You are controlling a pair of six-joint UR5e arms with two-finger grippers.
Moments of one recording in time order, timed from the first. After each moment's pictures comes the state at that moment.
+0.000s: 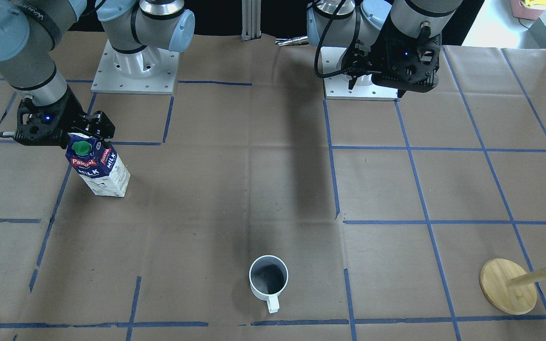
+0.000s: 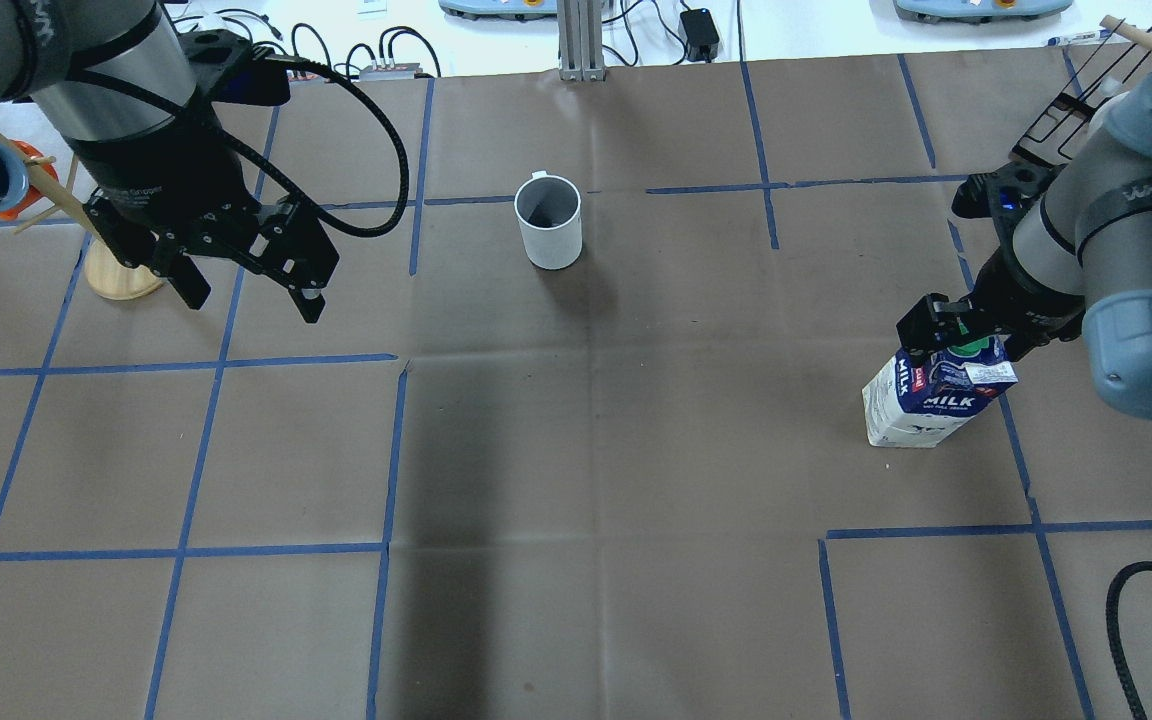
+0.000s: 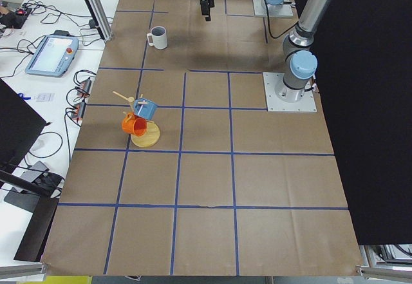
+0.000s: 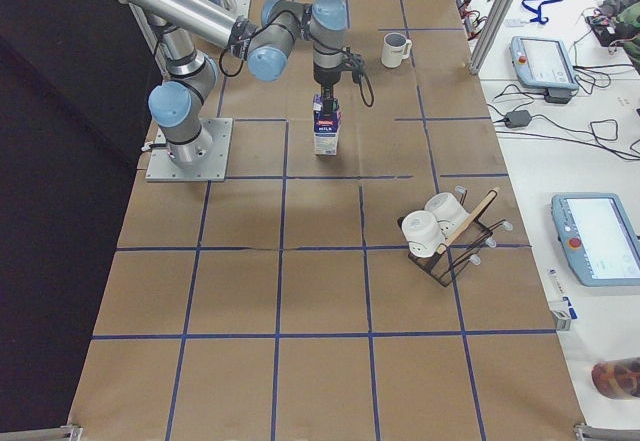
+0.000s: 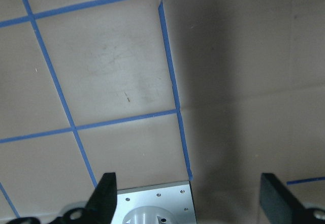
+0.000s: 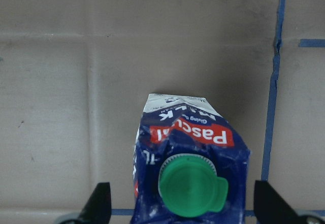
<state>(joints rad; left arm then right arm) -1.59 -1.54 -1.51 -1.84 1.59 0.16 1.32 -1.65 2.04 -1.96 -1.58 -0.27</state>
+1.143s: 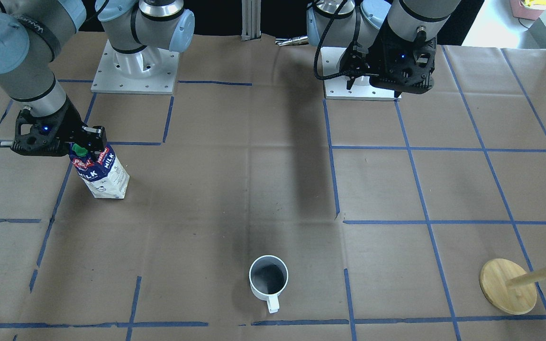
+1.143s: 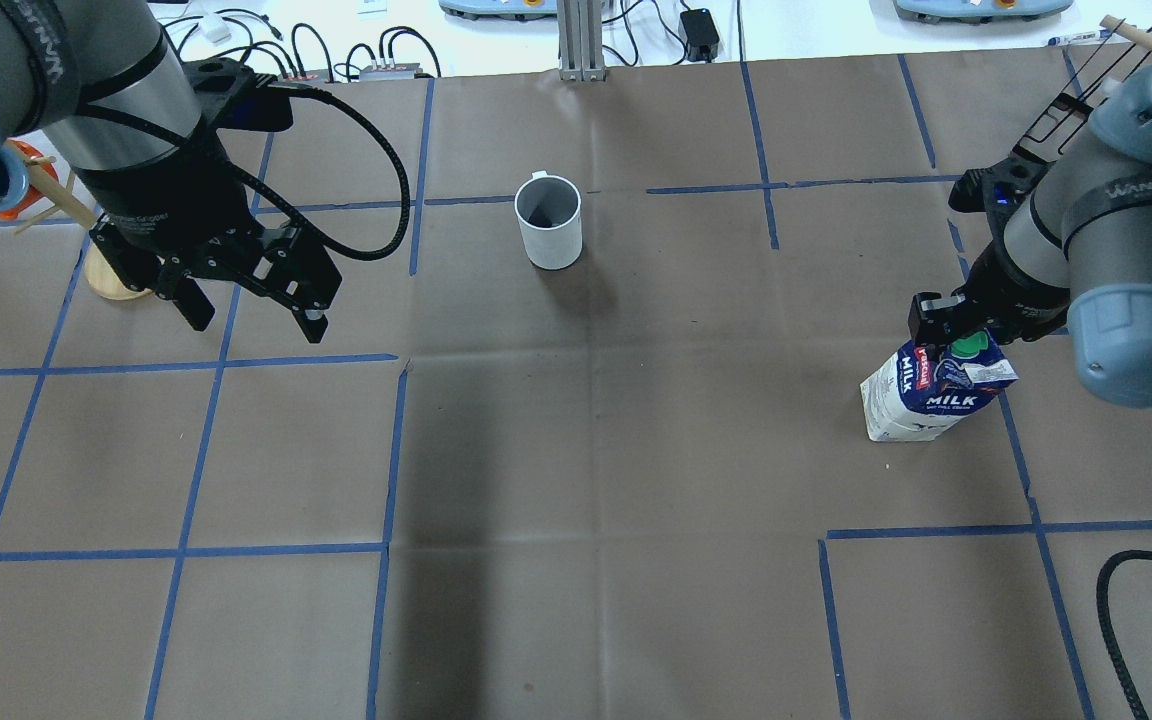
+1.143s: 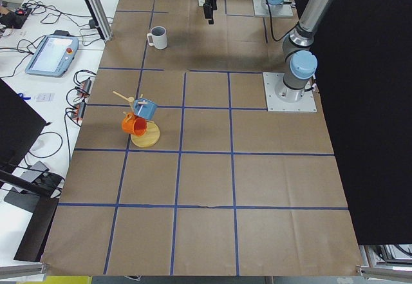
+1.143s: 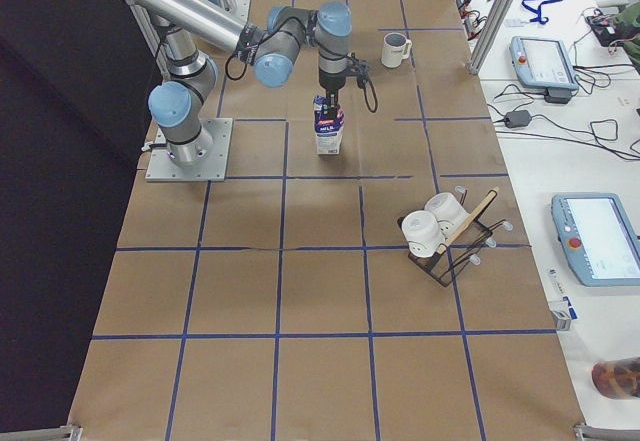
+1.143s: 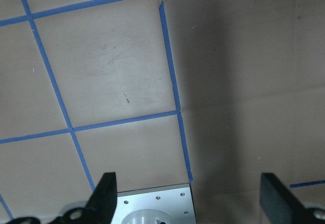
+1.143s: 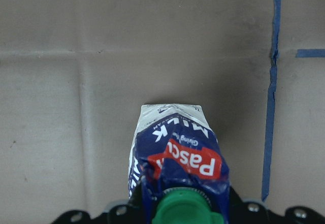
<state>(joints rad) -1.59 -1.53 -1.54 -1.84 1.58 0.15 1.32 -1.61 2.03 -2.01 -1.58 -0.25</state>
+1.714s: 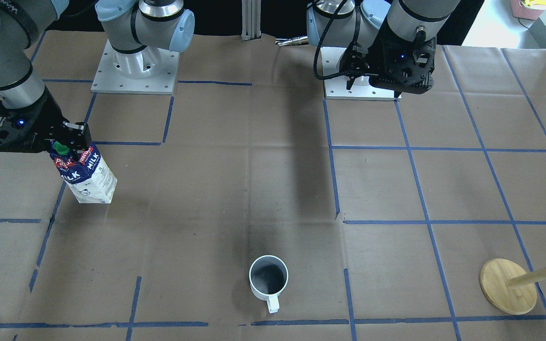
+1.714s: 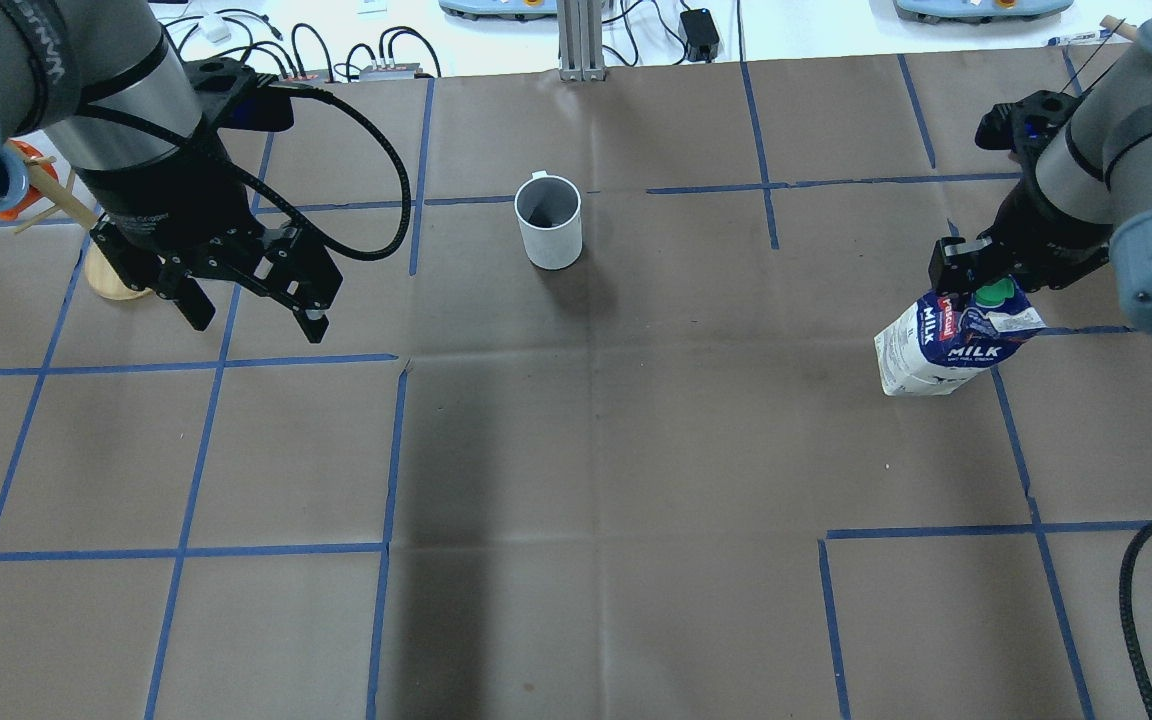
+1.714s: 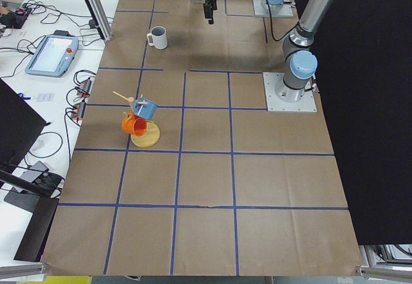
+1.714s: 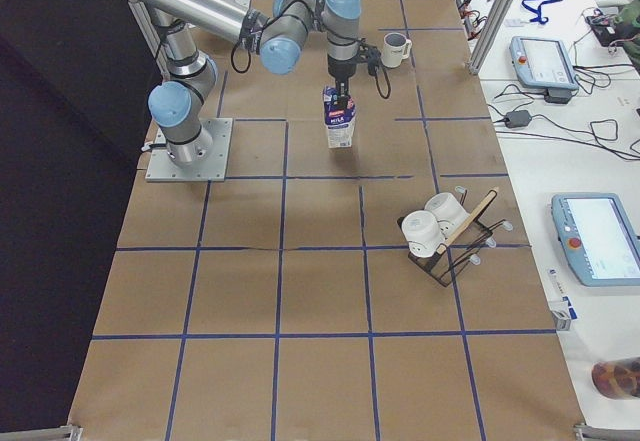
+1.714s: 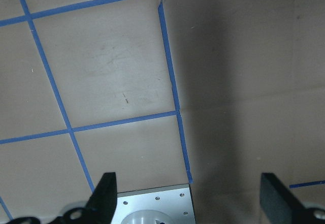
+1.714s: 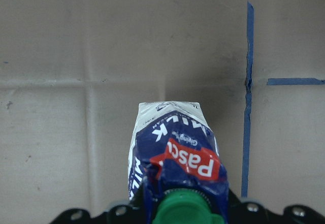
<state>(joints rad) -1.59 -1.53 -1.54 -1.84 1.58 0.15 1.32 -1.59 1.88 -1.90 -1.58 -0.25</state>
